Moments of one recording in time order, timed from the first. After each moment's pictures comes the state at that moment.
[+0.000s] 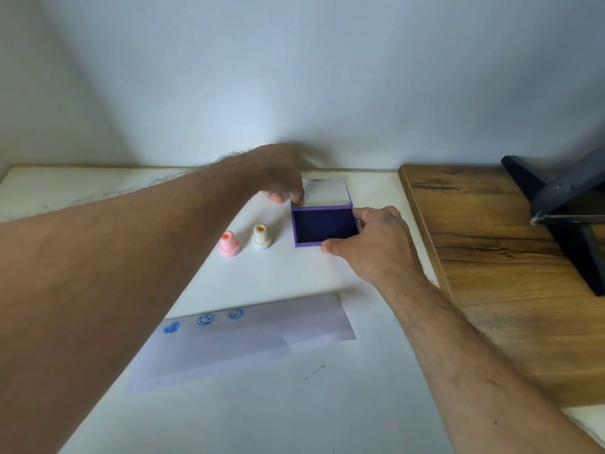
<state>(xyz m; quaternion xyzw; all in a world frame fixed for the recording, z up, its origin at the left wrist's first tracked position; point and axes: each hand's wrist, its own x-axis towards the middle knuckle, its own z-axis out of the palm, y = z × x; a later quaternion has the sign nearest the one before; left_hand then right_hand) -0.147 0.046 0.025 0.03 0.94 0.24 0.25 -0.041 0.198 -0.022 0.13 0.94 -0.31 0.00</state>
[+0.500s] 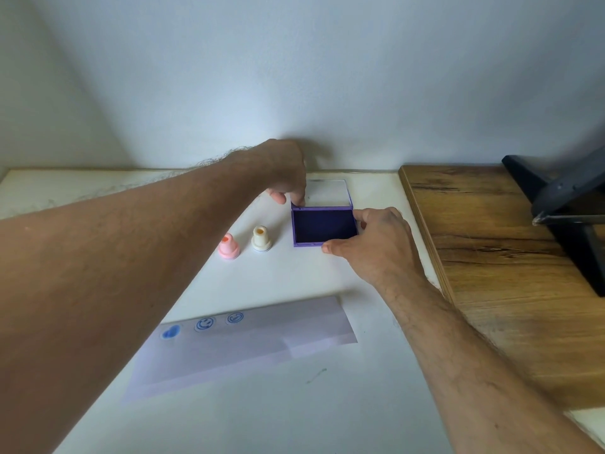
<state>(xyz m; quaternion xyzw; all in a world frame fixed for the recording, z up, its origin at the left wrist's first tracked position) -0.151 0.053 0.028 0.08 0.95 0.18 0.24 -0.044 0.199 -0.028 0.14 0.94 -0.33 -0.01</state>
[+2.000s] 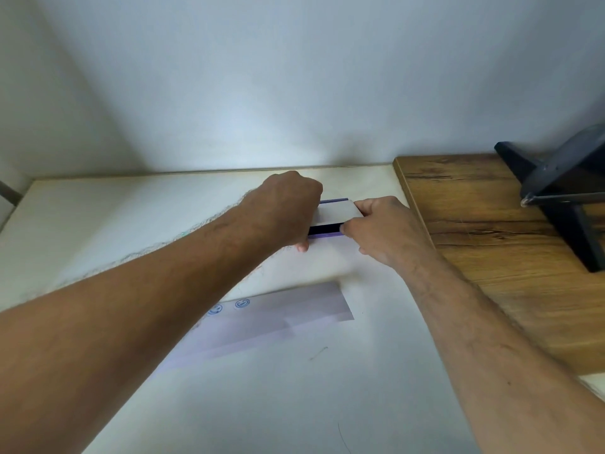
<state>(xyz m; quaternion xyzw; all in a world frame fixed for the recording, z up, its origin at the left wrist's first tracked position) -0.073 0.057 0.032 0.18 0.97 0.03 0.15 -0.035 0.207 0.001 0.18 0.89 -0.41 0.08</state>
